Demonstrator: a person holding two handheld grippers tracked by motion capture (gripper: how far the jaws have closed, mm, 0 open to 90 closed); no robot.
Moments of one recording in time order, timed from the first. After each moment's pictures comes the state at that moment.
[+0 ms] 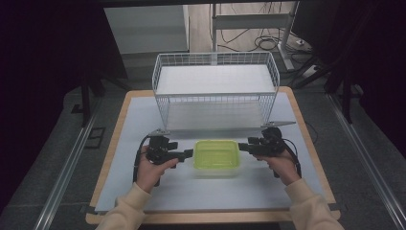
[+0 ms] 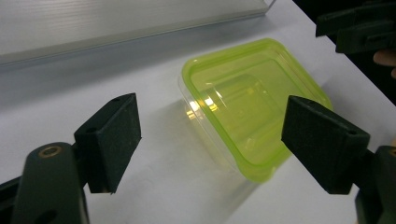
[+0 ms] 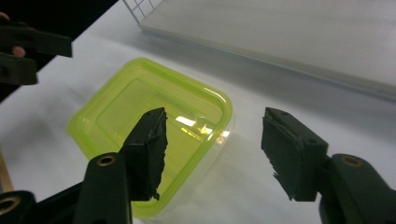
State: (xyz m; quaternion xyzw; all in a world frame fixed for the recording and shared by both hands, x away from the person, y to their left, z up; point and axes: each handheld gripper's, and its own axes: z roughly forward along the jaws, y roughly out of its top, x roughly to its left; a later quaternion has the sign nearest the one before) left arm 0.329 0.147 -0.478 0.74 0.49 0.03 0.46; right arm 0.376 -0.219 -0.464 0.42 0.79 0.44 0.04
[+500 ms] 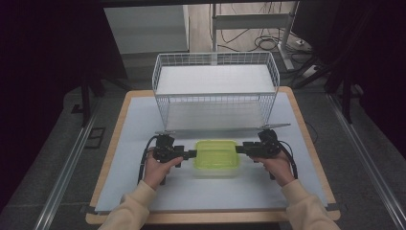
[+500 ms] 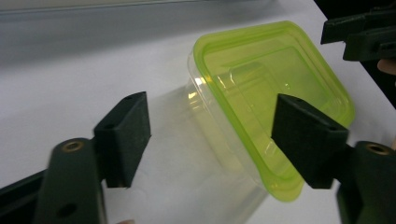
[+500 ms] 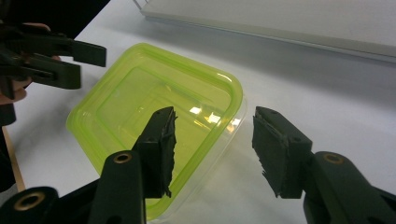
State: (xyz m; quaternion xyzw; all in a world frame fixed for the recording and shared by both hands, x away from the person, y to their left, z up) left arm 0.348 0.138 -0.508 0.73 0.51 -0.02 0.45; right arm 0.381 -0.213 -0.482 0.43 0.79 0.43 0.00
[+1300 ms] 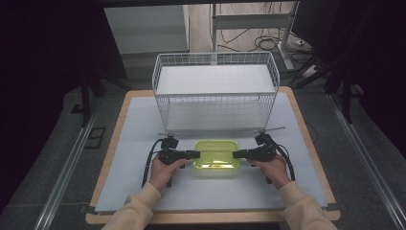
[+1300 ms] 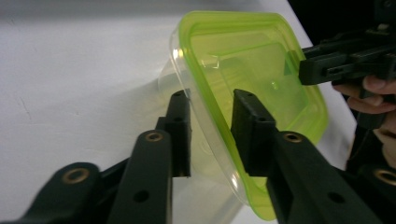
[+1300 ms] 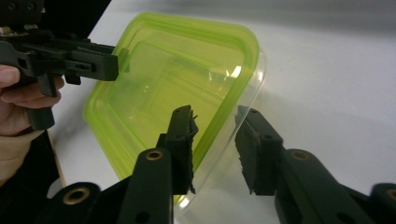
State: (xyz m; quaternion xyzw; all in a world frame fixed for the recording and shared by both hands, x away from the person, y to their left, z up) left arm 0.352 0.131 -0.524 0.71 0.51 -0.09 0.47; right arm 0.385 -0.210 -0.506 0.46 0.78 0.42 -0.10
